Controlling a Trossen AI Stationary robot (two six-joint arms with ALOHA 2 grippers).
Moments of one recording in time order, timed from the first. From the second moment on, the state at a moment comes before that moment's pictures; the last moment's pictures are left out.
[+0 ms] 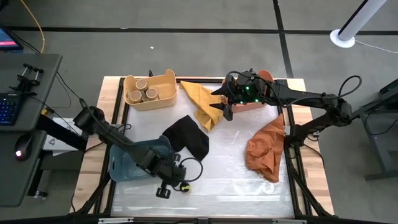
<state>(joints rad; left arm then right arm) -0.54 1.71 1.31 -0.75 -0.02 -0.34 -0.25 1.36 1.24 -0.32 -0.11 -0.11</state>
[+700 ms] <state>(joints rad) -0.49 1.34 1.30 -0.78 -0.07 -0.15 -0.01 1.36 1.23 -0.31 0.05 0.45</state>
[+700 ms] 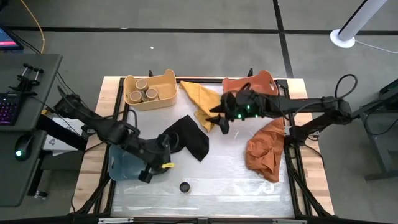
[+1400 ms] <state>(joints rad) -0.57 1.73 1.55 -0.64 -0.05 -0.24 0.18 1.20 1.23 -0.69 0.24 0.42</state>
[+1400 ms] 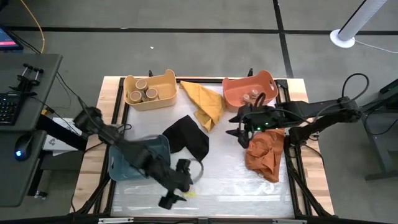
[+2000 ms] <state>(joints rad) -0.62 1.87 1.60 -0.81 -0.20 -0.20 0.18 1.16 1.23 -0.73 0.29 0.38</state>
